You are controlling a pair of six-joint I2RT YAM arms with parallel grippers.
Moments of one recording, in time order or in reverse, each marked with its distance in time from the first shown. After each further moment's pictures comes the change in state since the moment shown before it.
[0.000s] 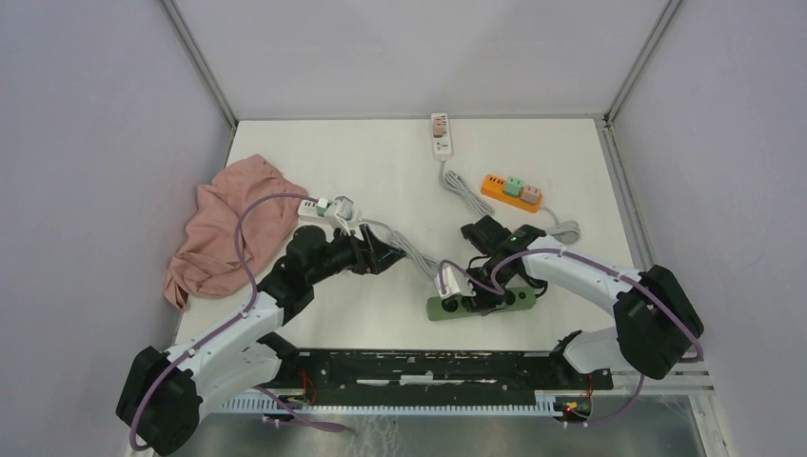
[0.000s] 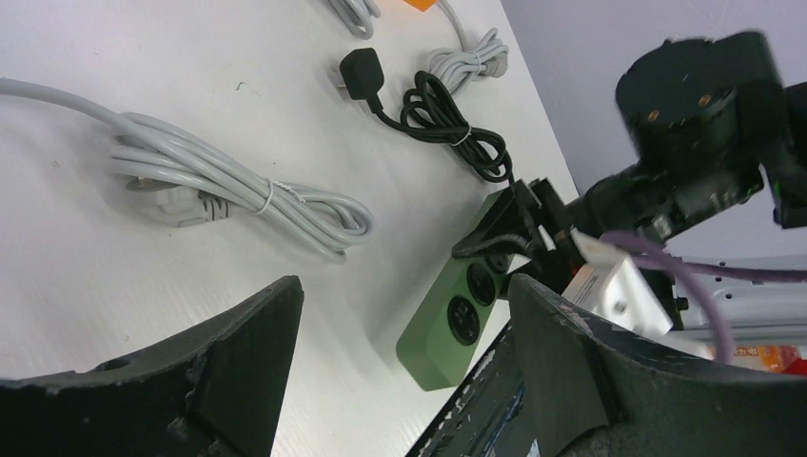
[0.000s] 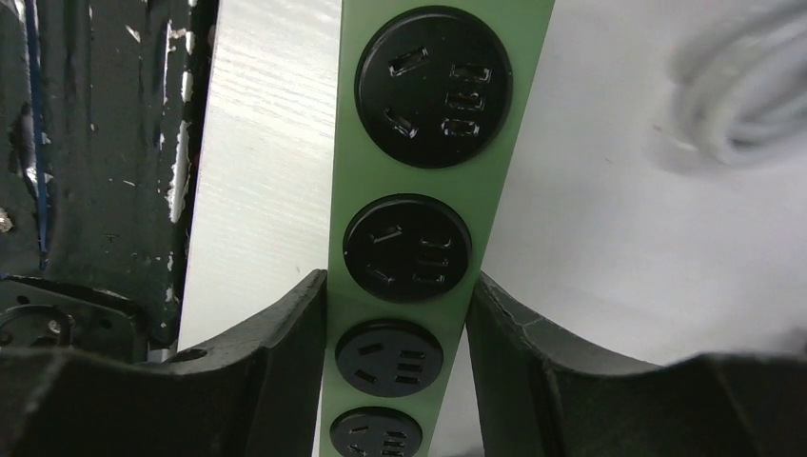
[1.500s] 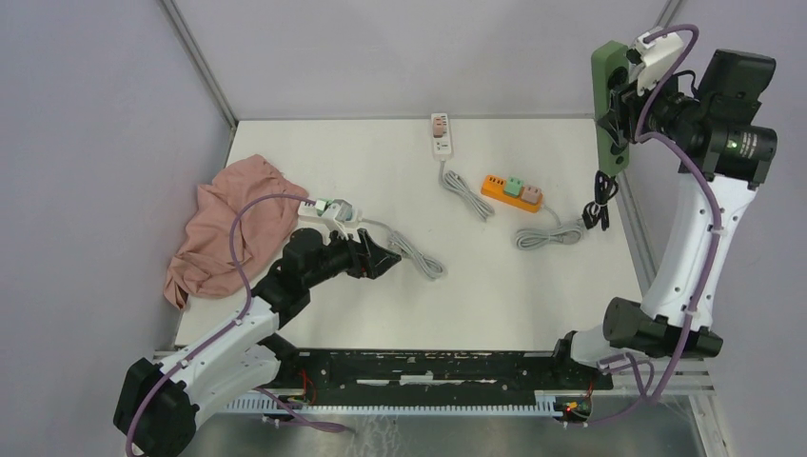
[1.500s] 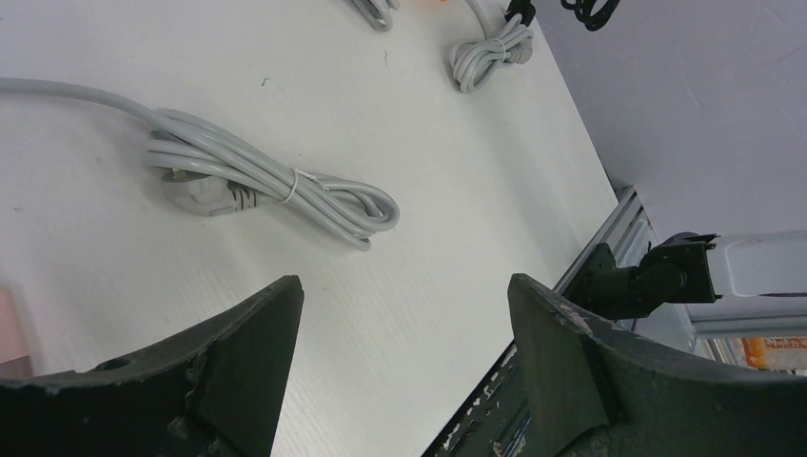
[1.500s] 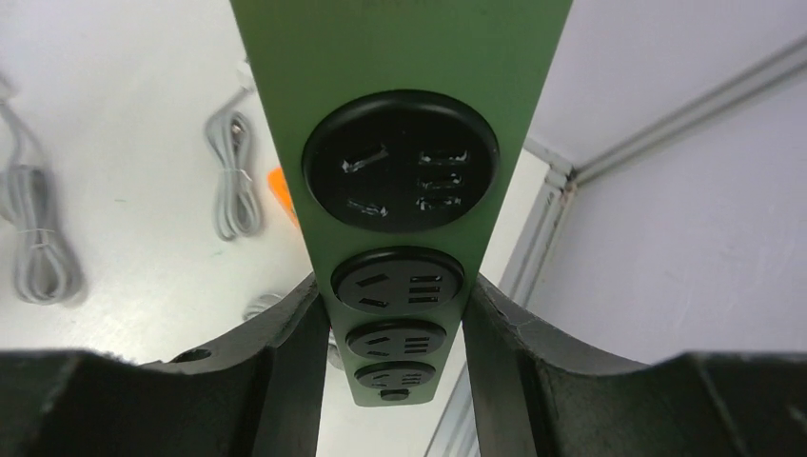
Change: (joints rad) left arm 0.000 -0.070 -0.001 -0.089 -0.022 0.080; right arm -1.003 0.037 1.318 -0.307 -0.184 0.578
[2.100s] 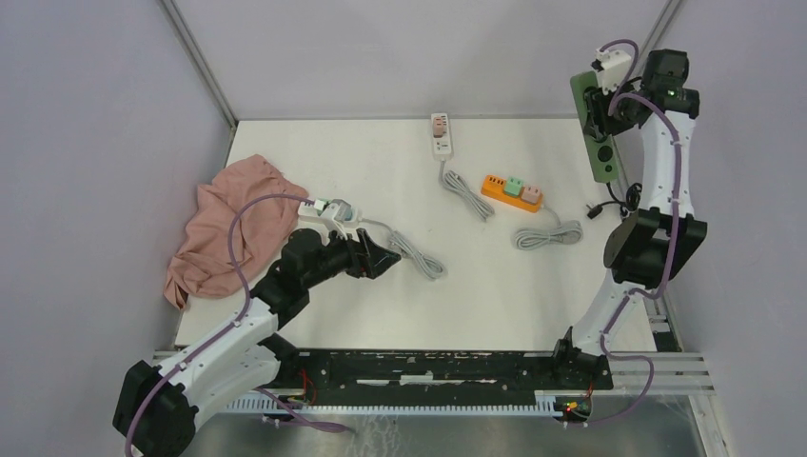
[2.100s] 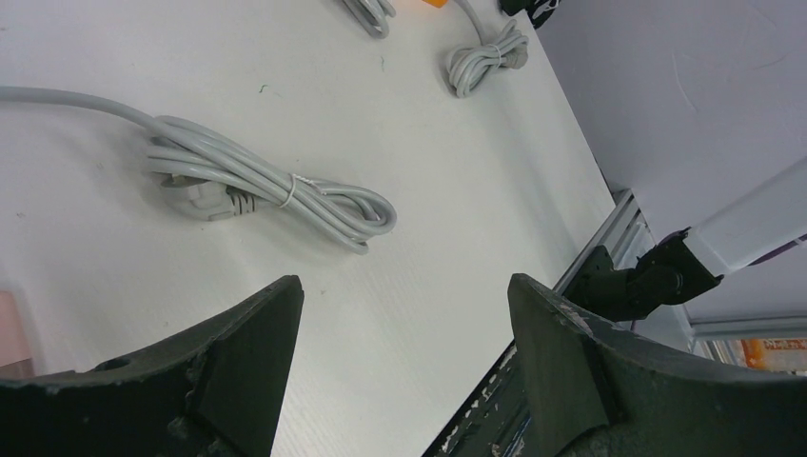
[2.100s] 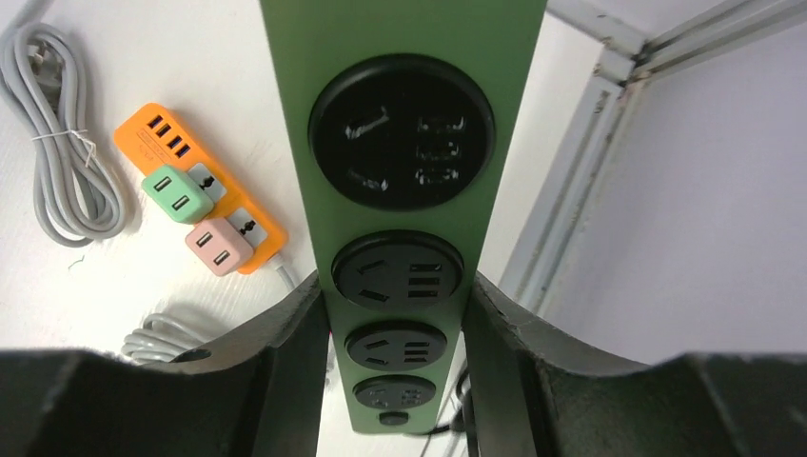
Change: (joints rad) left arm 0.000 -0.011 0.000 -0.001 -0.003 0.001; right arm 0.014 0.473 -0.014 0.166 0.220 -0.021
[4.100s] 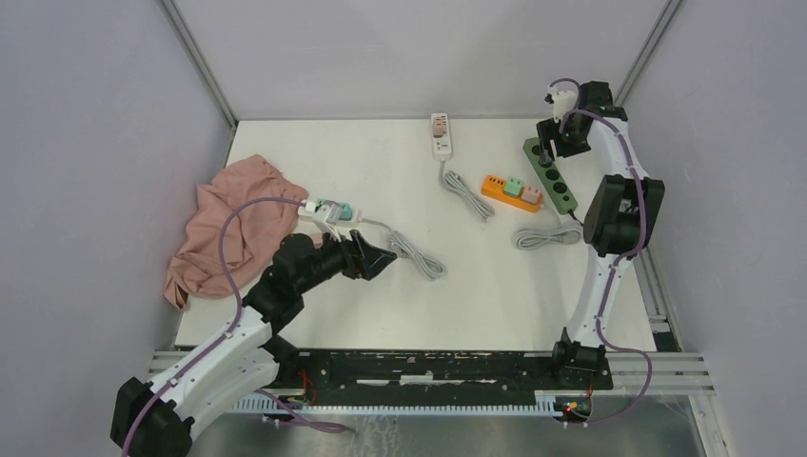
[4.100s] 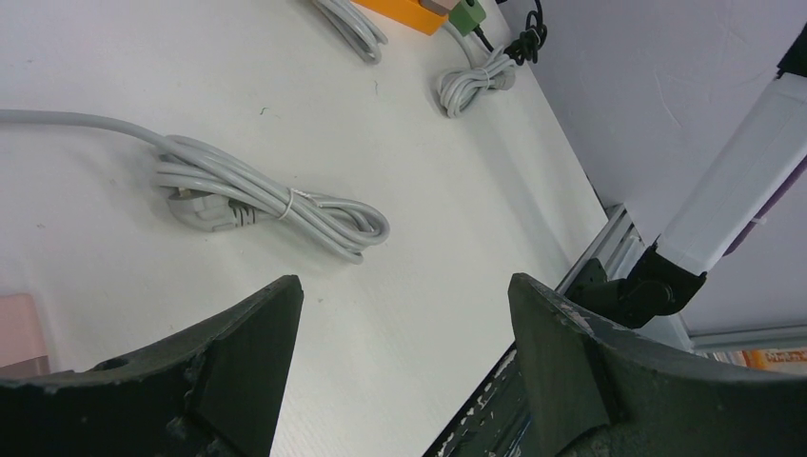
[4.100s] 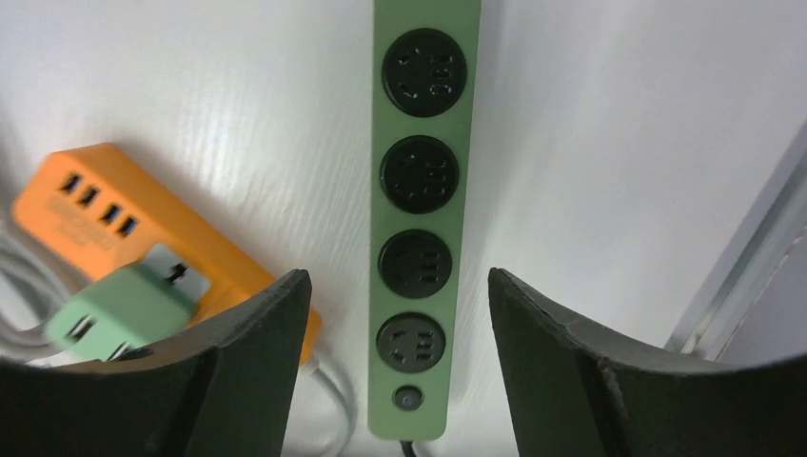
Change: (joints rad) left arm 0.000 -0.091 -0.009 -0.029 -0.026 -0.001; right arm 0.140 0.371 -0.050 0.166 0.184 0.182
